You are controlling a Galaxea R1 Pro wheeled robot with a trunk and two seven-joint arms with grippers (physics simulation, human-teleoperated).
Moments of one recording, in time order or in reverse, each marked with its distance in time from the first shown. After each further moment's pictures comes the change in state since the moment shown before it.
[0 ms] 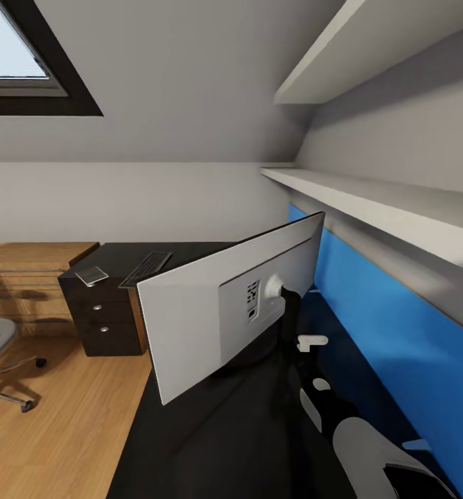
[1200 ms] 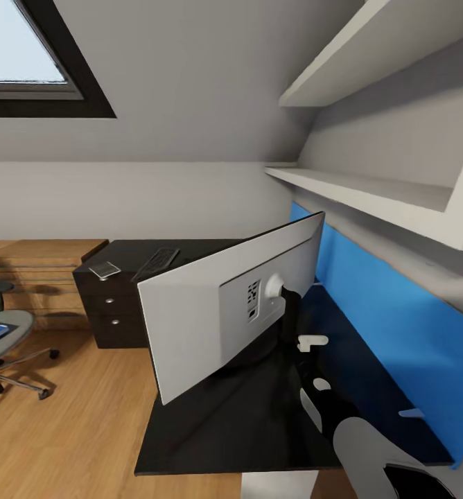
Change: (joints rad) left arm 0.000 0.000 0.000 -0.015 -0.001 0.052 -0.001; right arm 0.000 -0.001 -0.002 -0.001 0.002 0.000 0.002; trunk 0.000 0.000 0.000
